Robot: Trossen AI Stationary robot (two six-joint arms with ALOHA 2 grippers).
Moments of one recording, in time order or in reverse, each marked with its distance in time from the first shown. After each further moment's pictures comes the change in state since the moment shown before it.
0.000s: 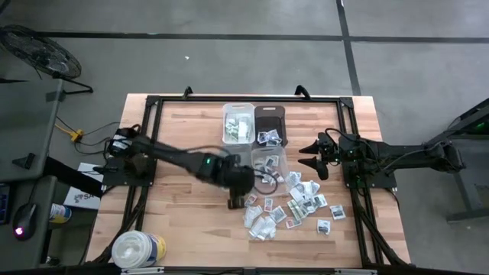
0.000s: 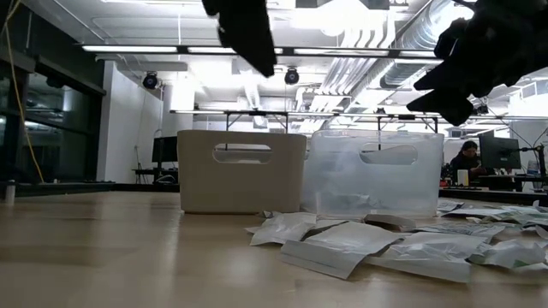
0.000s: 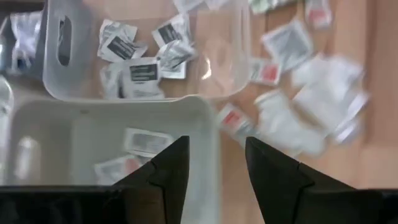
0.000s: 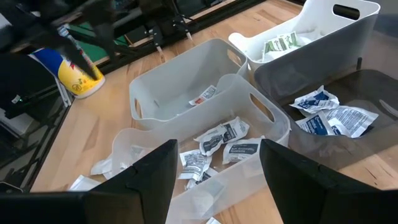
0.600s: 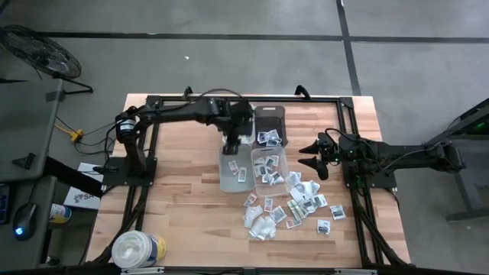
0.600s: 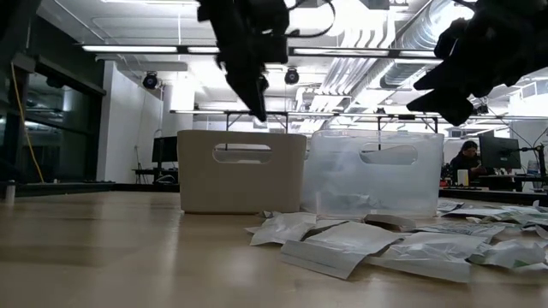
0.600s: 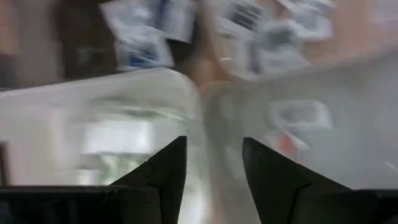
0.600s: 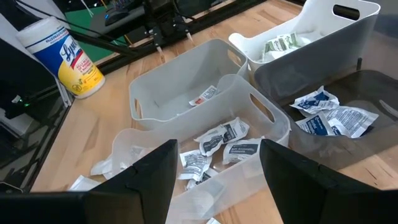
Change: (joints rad) left arm 0.523 0.005 0.001 -0.067 0.295 0.682; right arm 0.000 0.000 0.000 0.000 0.000 0.000
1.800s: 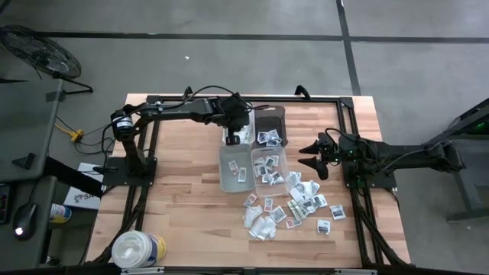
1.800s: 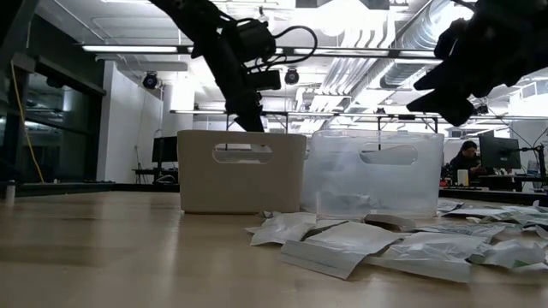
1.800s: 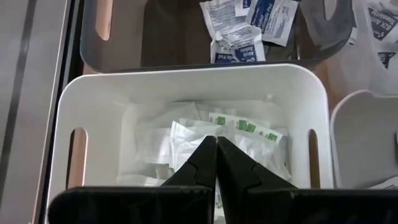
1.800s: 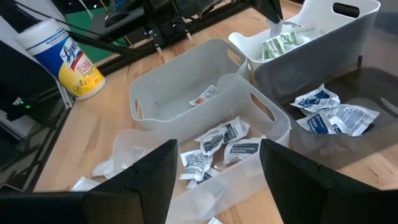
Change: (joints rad) left arm 0.117 -0.030 -0.248 0.401 -0.103 0.028; right arm 0.000 0.000 -0.001 0.001 0.000 0.011
